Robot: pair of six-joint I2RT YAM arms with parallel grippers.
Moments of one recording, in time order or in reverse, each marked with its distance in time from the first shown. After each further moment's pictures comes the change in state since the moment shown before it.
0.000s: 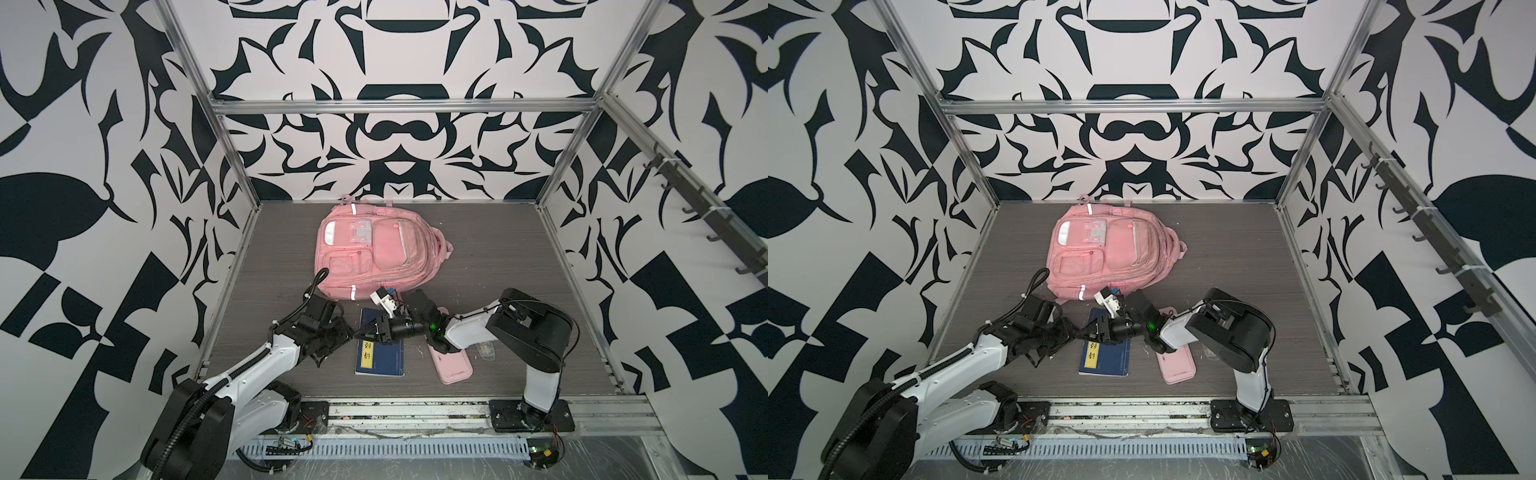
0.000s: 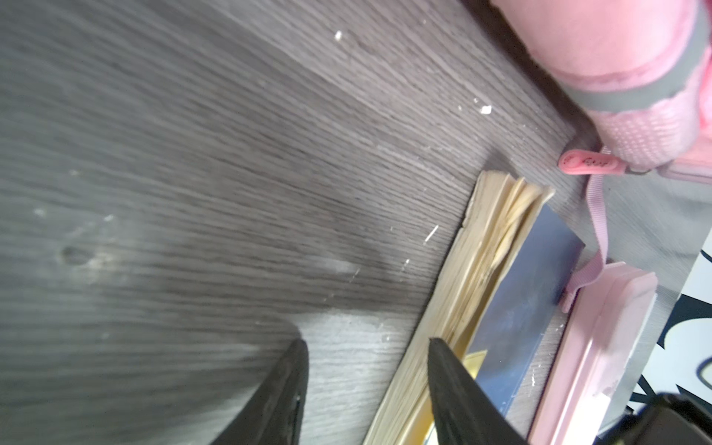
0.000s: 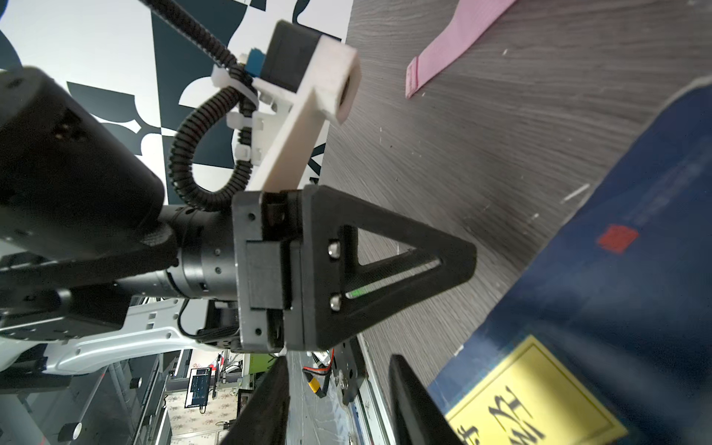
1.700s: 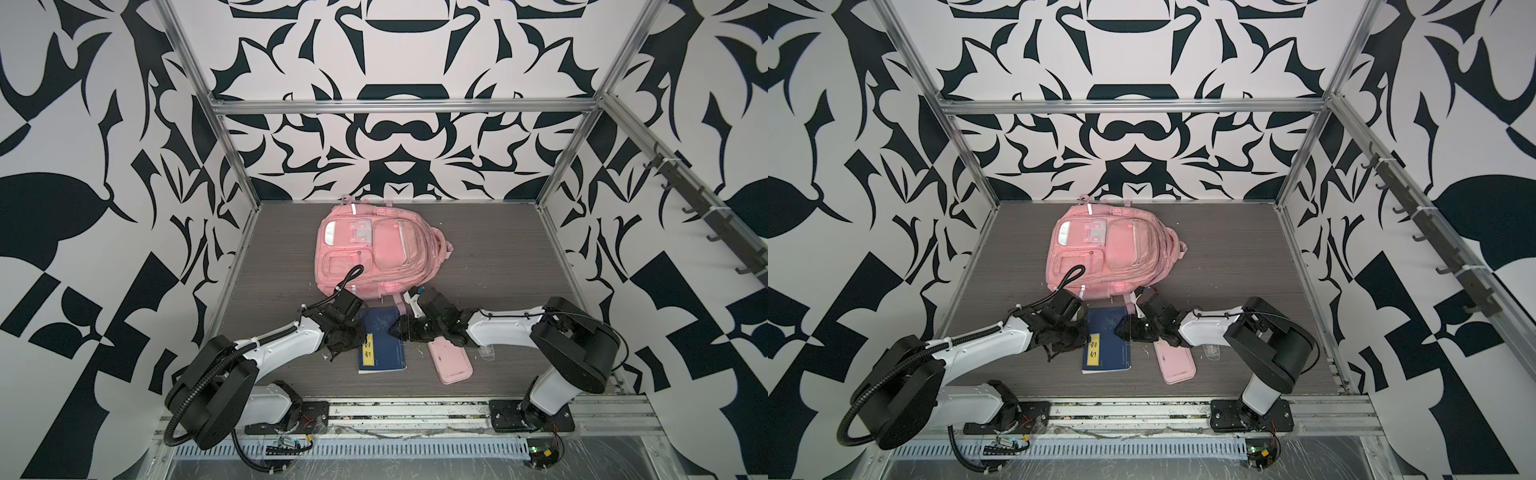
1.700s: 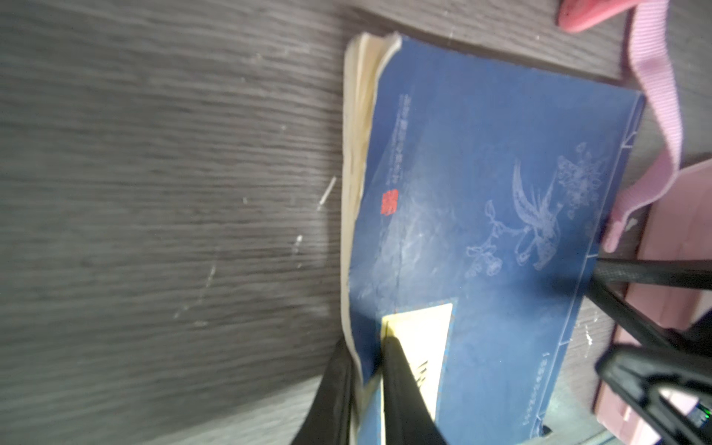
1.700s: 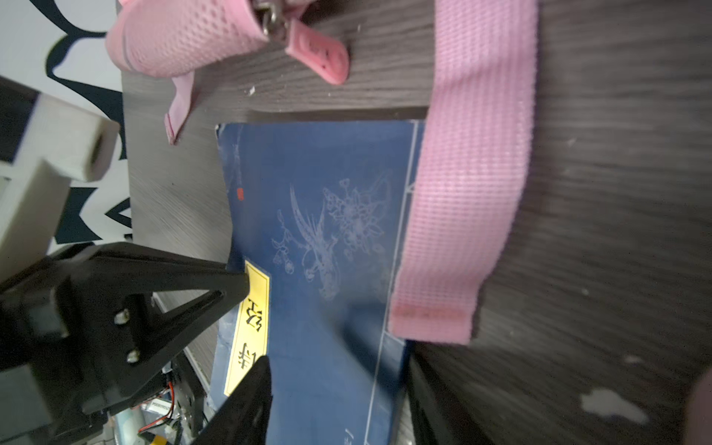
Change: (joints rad) left arm -0.200 0.241 0.142 -0.032 -0.032 0.126; right arm -0.069 -0.233 -0.076 -0.609 0.341 -0.203
